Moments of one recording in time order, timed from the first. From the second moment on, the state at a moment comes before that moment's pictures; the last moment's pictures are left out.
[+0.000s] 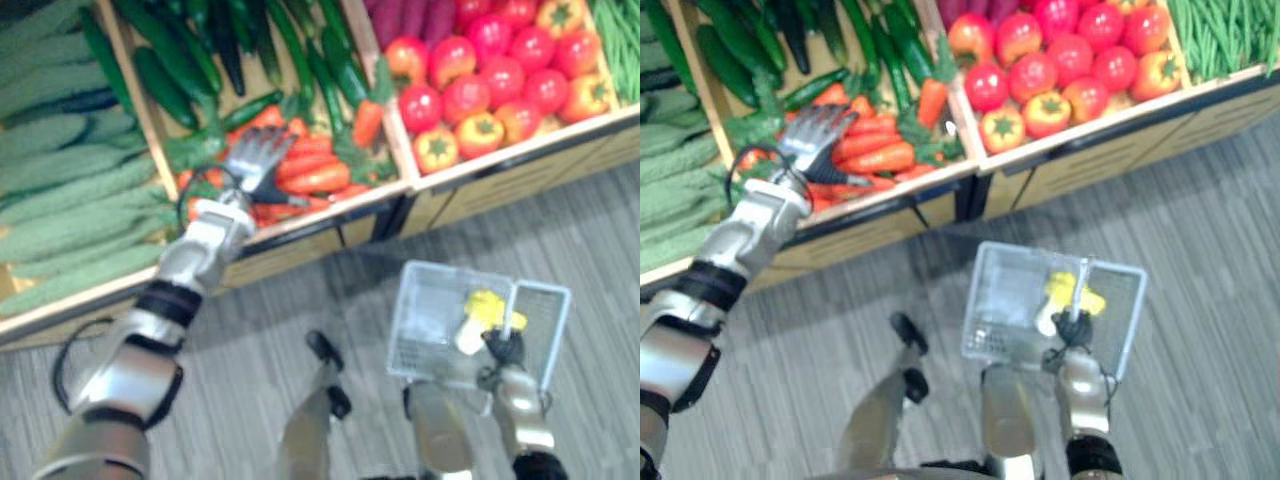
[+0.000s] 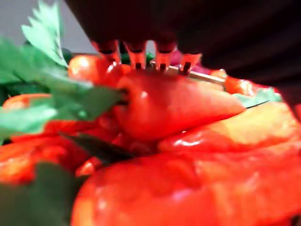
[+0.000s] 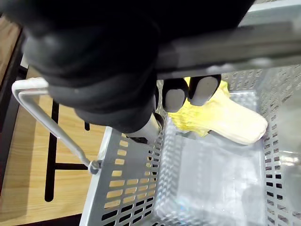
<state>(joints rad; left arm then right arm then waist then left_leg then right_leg) -0.90 0.68 -0.45 0.61 0.85 -0.08 0.31 -0.04 -0.12 -0.16 0.45 0.06 -0.10 -0.23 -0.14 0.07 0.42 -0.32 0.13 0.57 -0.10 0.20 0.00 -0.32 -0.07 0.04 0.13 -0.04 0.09</state>
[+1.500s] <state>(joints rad) -1.07 0.84 -0.50 0.57 1.07 -0.02 0.32 0.04 -0.14 -0.06 0.33 0.17 -0.14 -0.16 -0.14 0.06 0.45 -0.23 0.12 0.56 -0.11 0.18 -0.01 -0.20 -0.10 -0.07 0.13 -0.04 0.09</state>
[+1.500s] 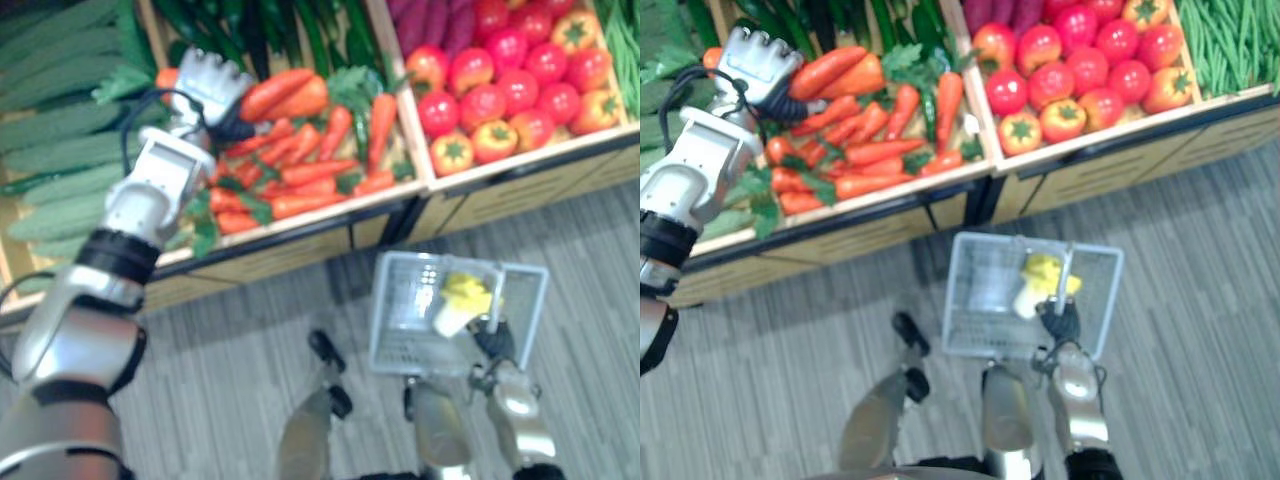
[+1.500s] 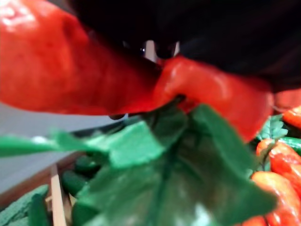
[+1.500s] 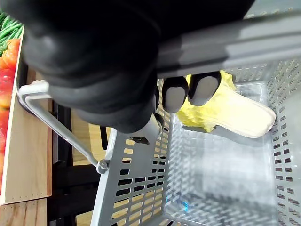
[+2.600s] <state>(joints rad) -0.09 0.13 -0.31 0.14 0.87 -0.09 0.31 0.09 -0.14 0.10 0.20 0.16 -0.02 -0.16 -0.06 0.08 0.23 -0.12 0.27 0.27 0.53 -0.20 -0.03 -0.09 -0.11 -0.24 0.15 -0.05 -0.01</state>
